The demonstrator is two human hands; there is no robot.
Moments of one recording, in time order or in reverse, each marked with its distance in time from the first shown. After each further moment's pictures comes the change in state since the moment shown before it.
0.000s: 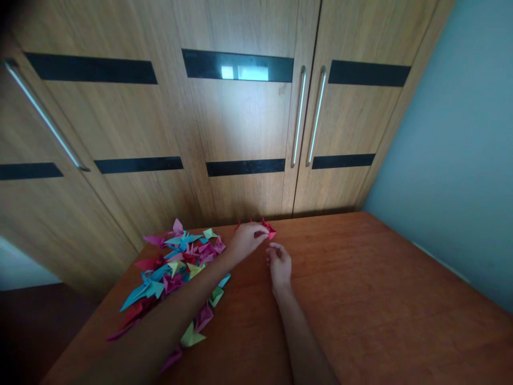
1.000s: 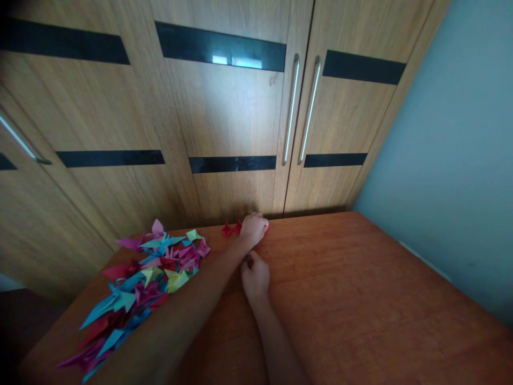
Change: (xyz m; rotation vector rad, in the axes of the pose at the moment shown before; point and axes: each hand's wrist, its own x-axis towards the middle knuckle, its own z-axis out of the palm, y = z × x) left_hand 0.071 -0.013 0.063 0.399 -0.115 -0.103; right_hand -0.012 -0.002 0.014 -0.637 -0.160 -0.229
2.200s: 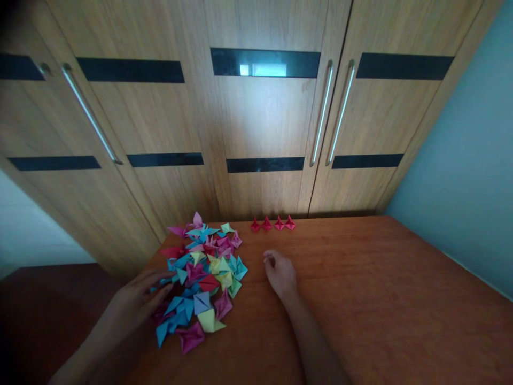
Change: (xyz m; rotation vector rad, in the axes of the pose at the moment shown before) left_hand -0.325 -0.140 -0.134 -0.209 0.094 -0.468; right_hand -0.010 0.009 0.005 -0.135 -0.161 -0.190
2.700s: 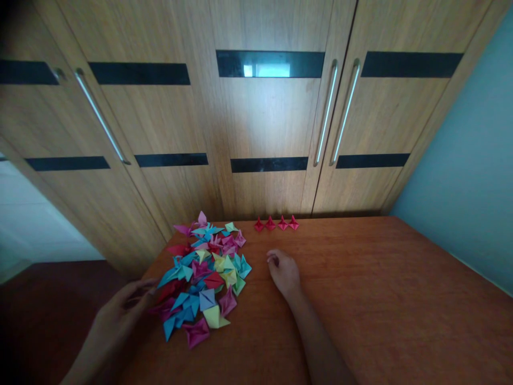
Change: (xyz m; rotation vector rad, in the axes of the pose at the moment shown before) left_hand -0.036 -0.026 0.005 -0.205 0.171 -0.350; right_hand 0.000 0.000 -0.001 0.024 -0.021 -0.003
